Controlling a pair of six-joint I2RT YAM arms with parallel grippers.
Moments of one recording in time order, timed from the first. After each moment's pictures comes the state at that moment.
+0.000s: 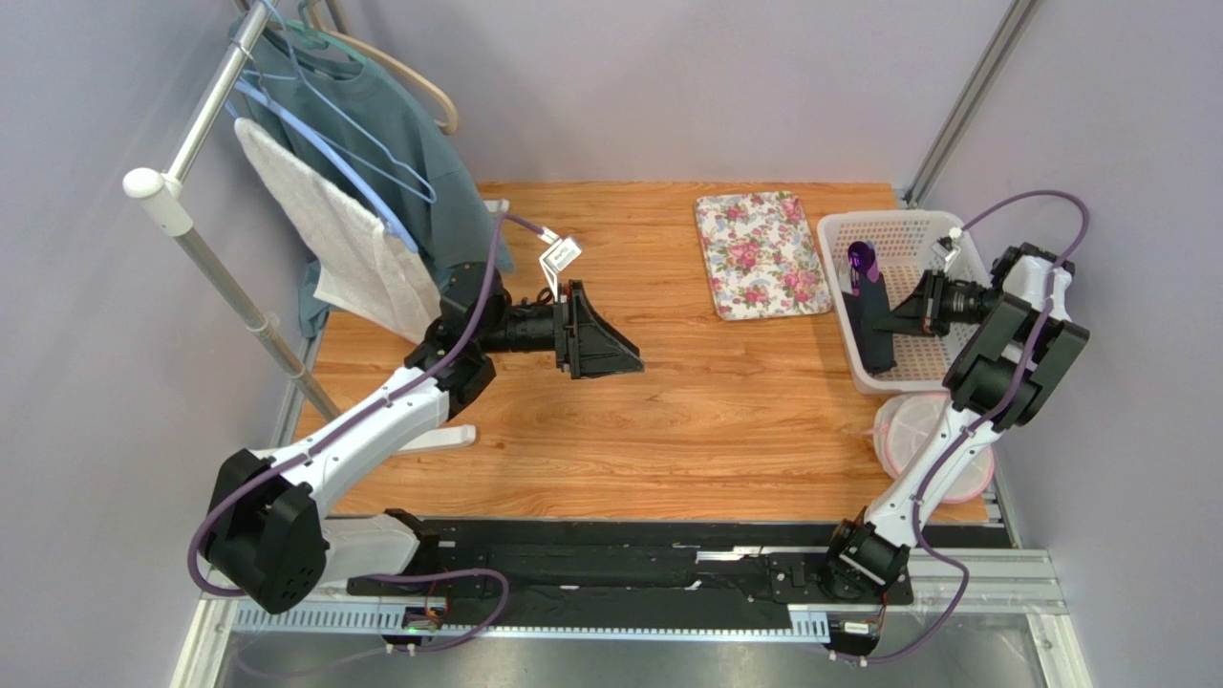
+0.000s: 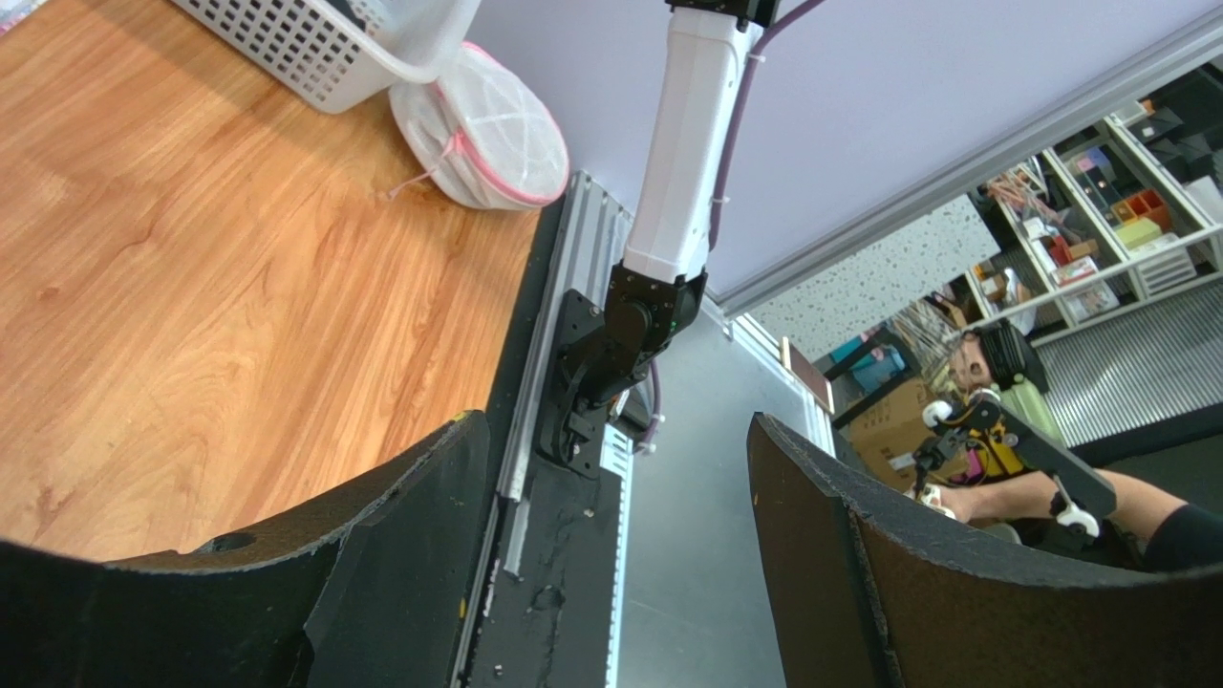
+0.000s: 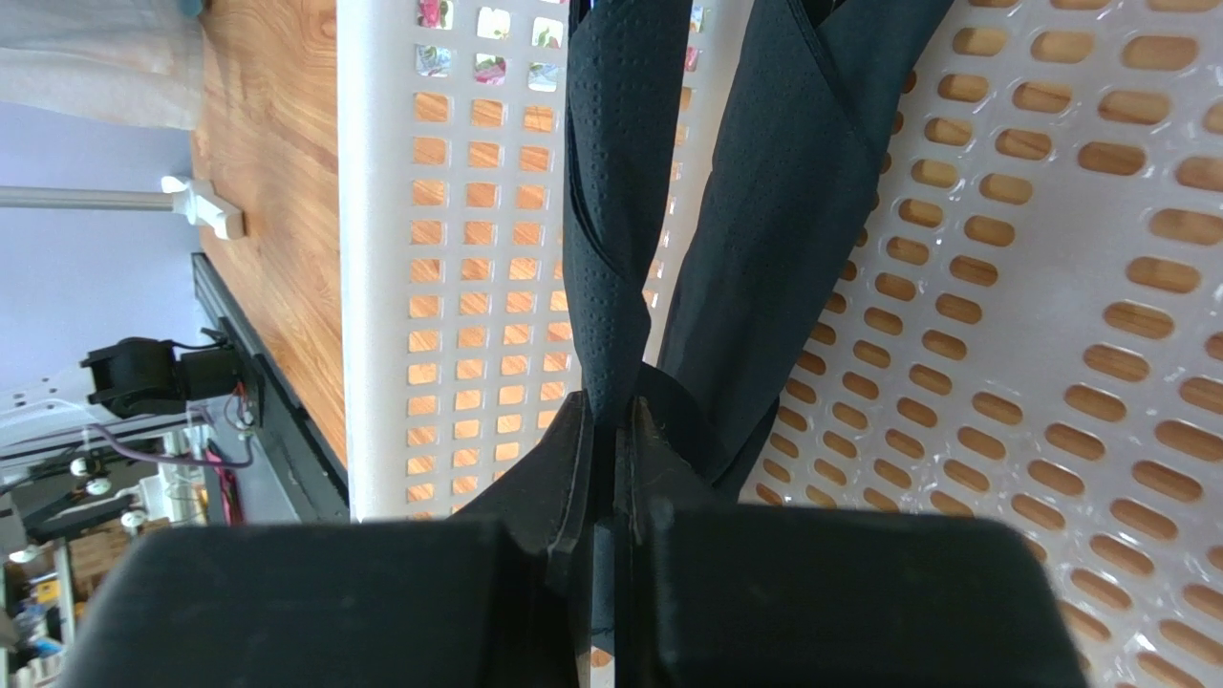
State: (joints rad) left arm -0.57 1.23 0.86 0.36 0.94 -0.77; right arm -0.63 2.28 1.88 -1.31 -1.00 -0.71
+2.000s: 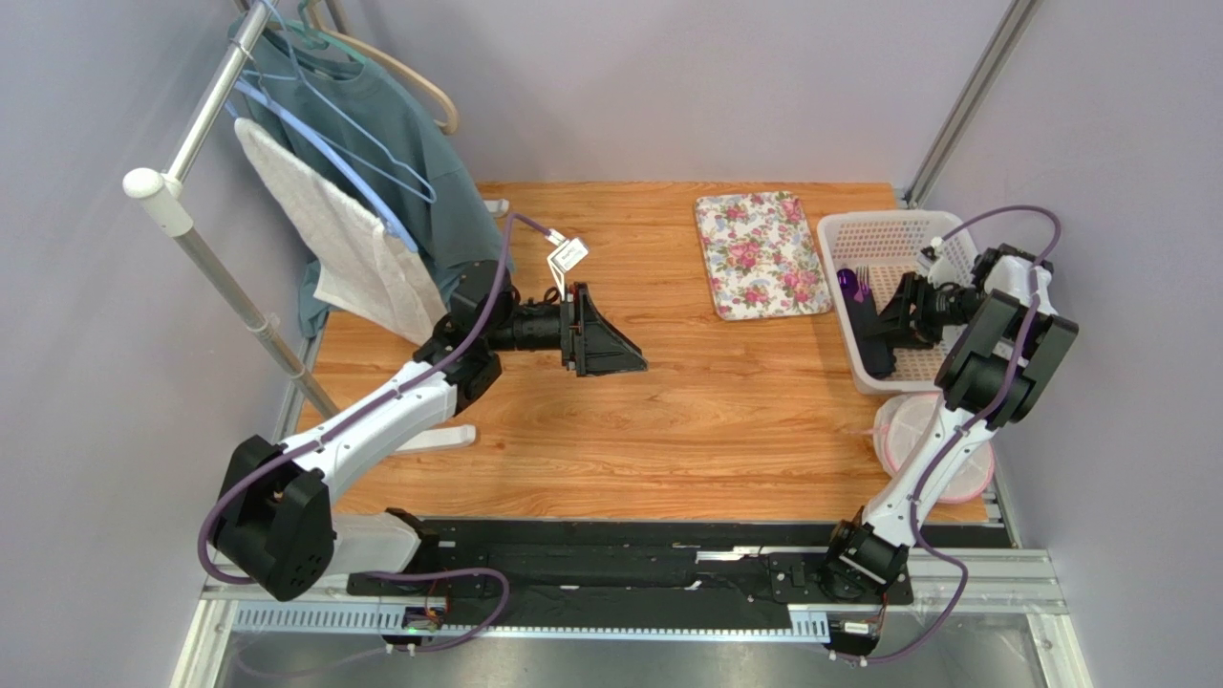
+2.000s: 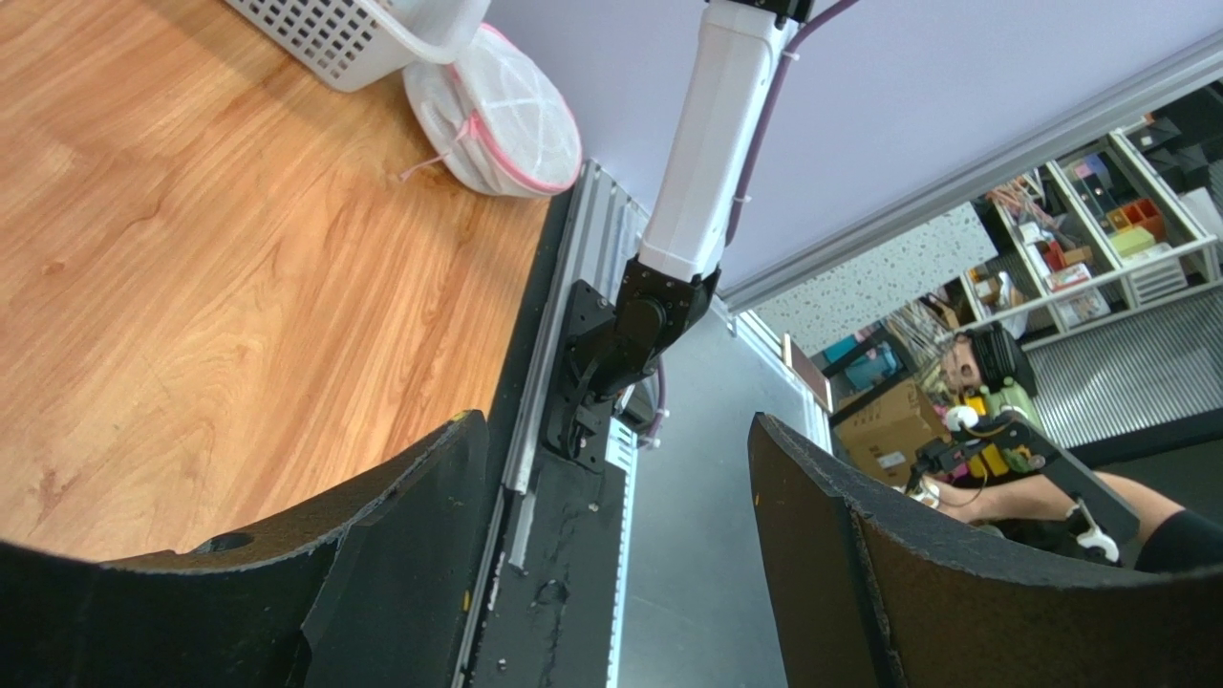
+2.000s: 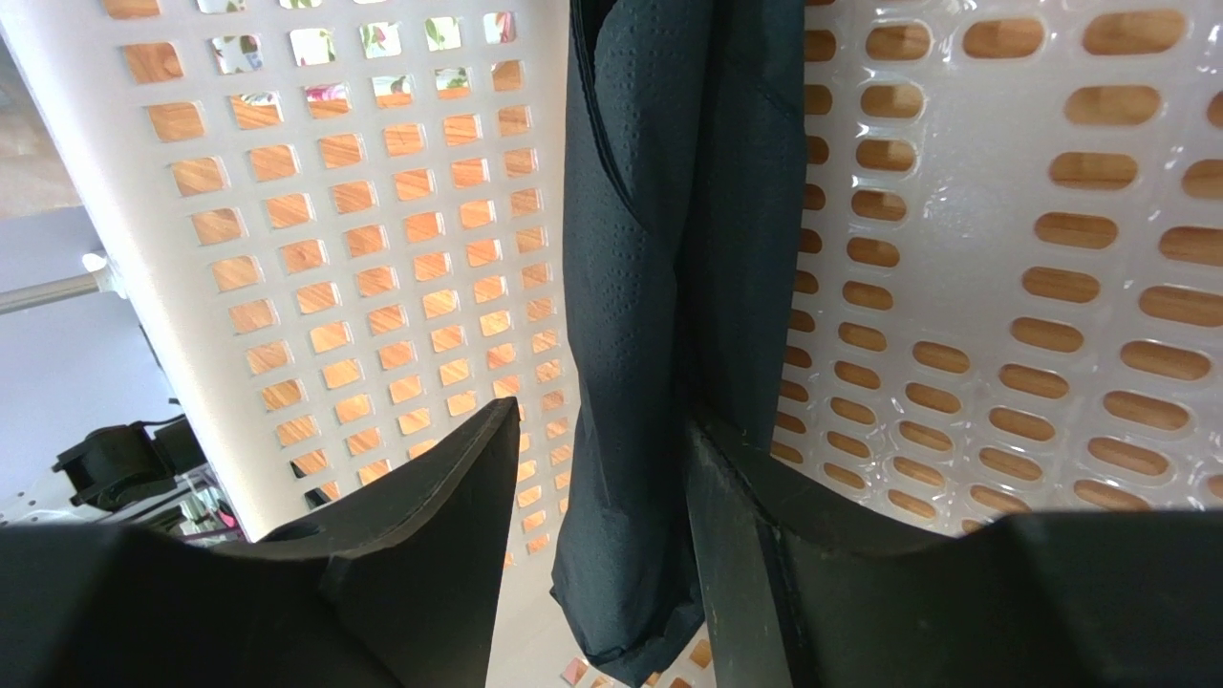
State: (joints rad) left arm -0.57 1.28 0.86 0.36 0.94 -0.77; right arm -0.58 2.25 1.79 -1.15 -0.79 -0.43
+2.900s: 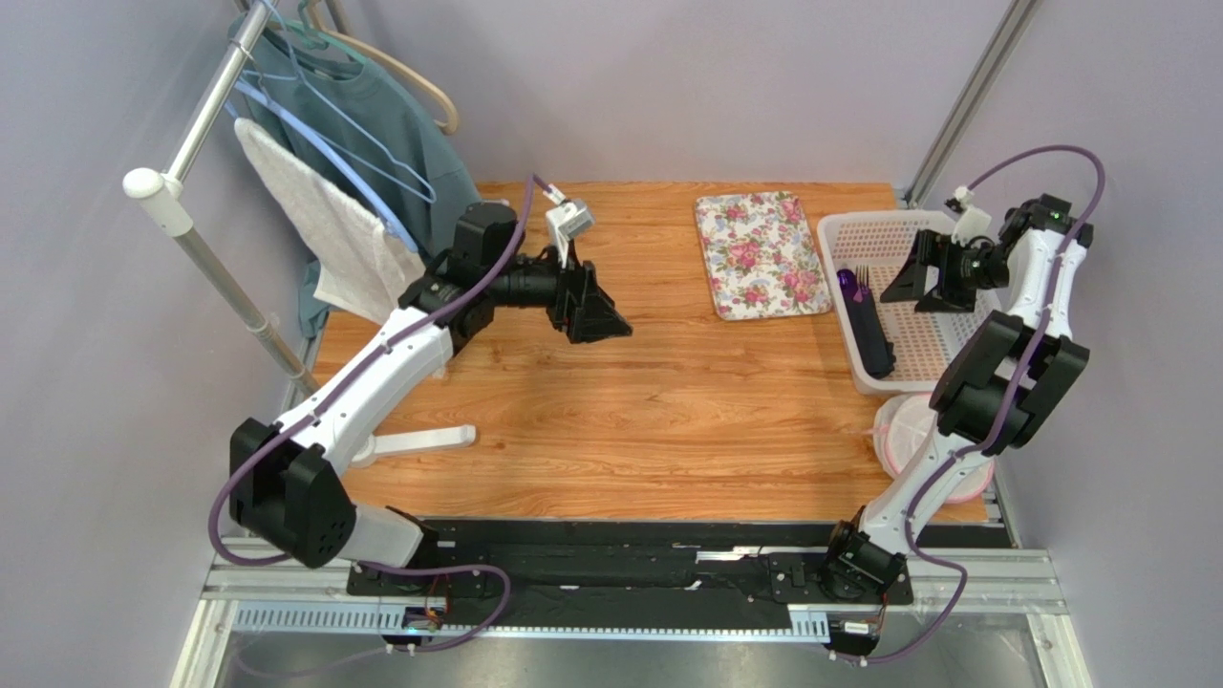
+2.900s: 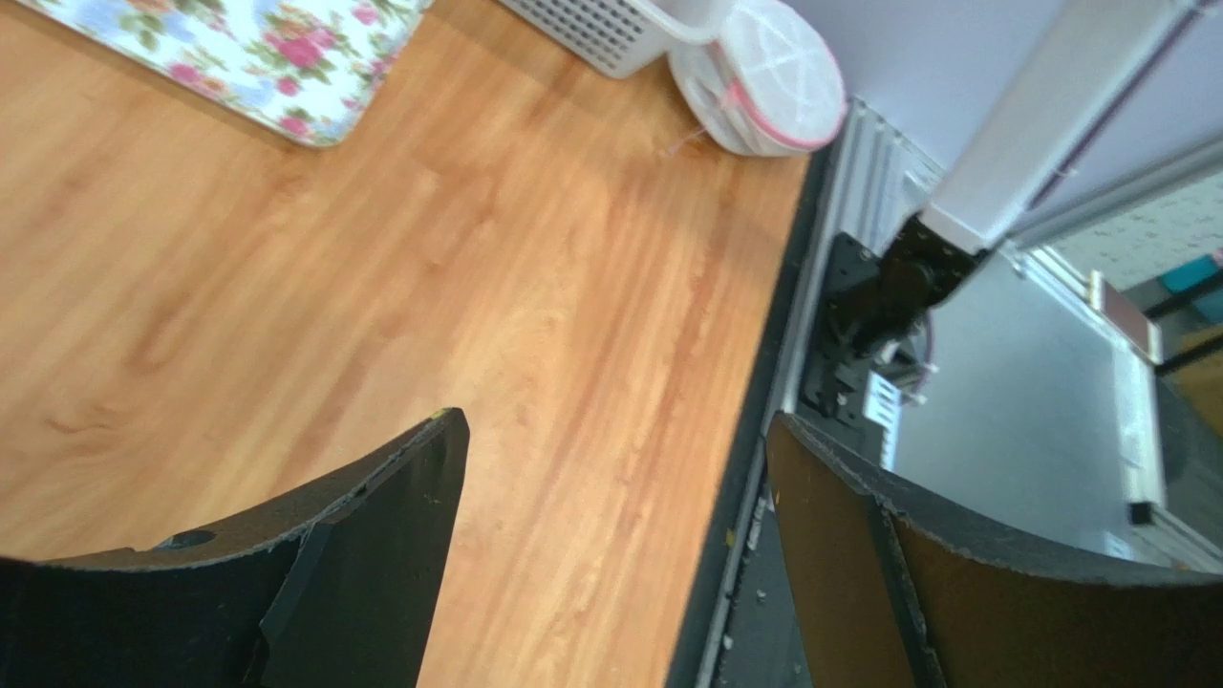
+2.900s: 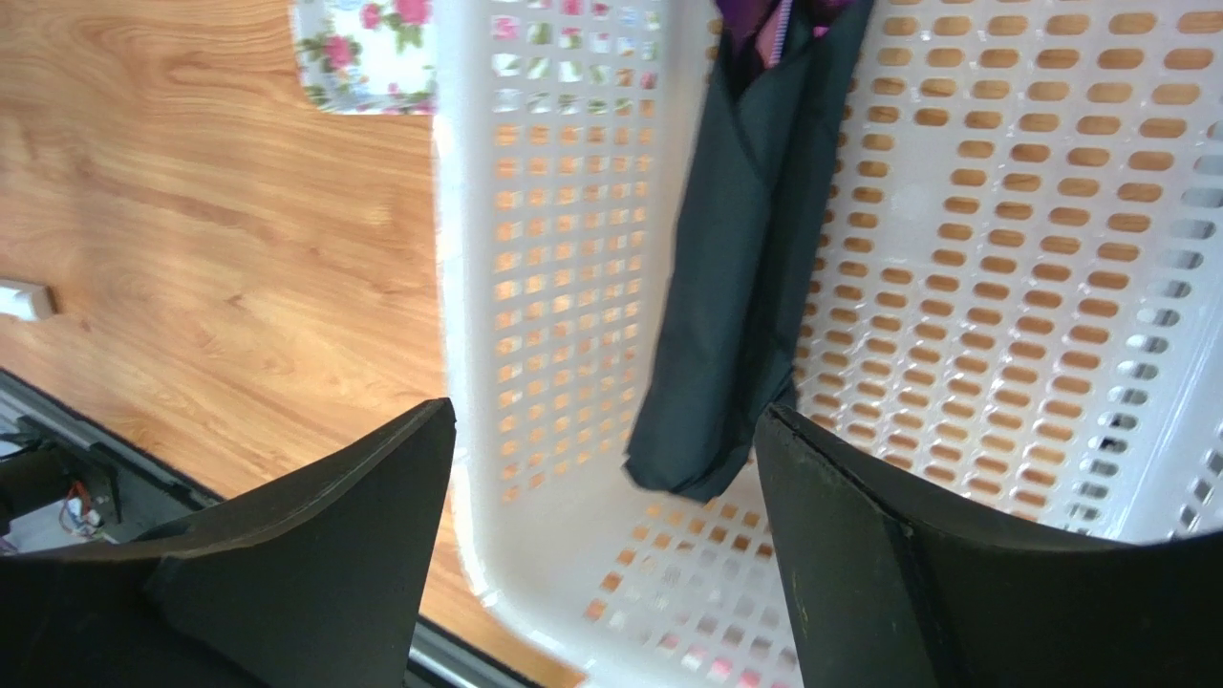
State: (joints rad) left arm -0.48 1.38 1.18 -0.21 0.87 -0.19; right arm -0.56 2.02 1.86 -1.19 -0.68 -0.46
